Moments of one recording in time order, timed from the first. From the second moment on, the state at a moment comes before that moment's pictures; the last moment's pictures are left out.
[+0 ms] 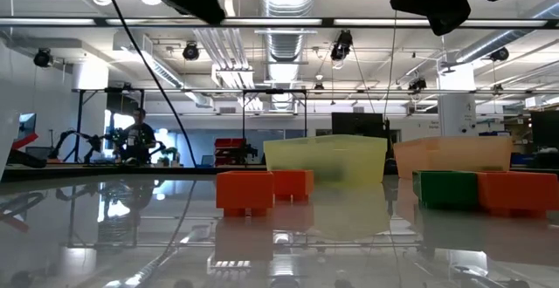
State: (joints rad) left arm -0.51 1.65 1.28 -0.50 -0.15 -0.25; right arm 0.54 1.17 0.57 0.27 0.47 0.18
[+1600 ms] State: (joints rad) left arm -0.35 1.96 1.48 -0.59 0.05 0.75; right arm 0.54 1.17 0.57 0.27 0.51 0.25
